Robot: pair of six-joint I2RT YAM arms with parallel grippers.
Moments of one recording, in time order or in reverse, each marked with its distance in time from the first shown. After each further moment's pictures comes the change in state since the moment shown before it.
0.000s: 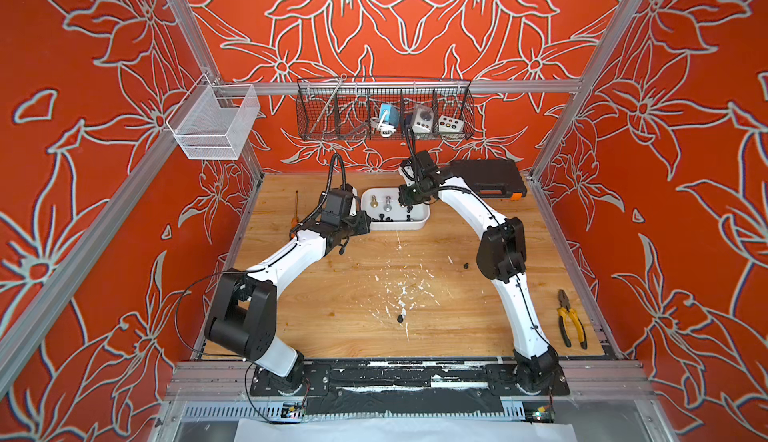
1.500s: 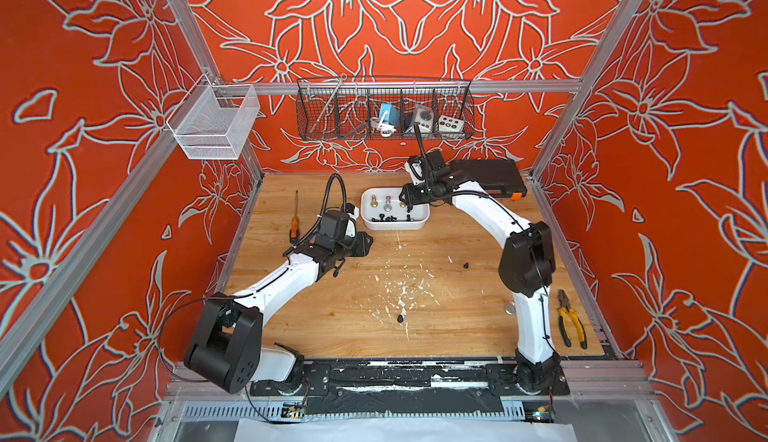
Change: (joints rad) left arm -0.043 -0.173 -0.247 0.088 0.085 0.075; right arm 0.000 -0.367 -0.429 0.234 -0.011 0.031
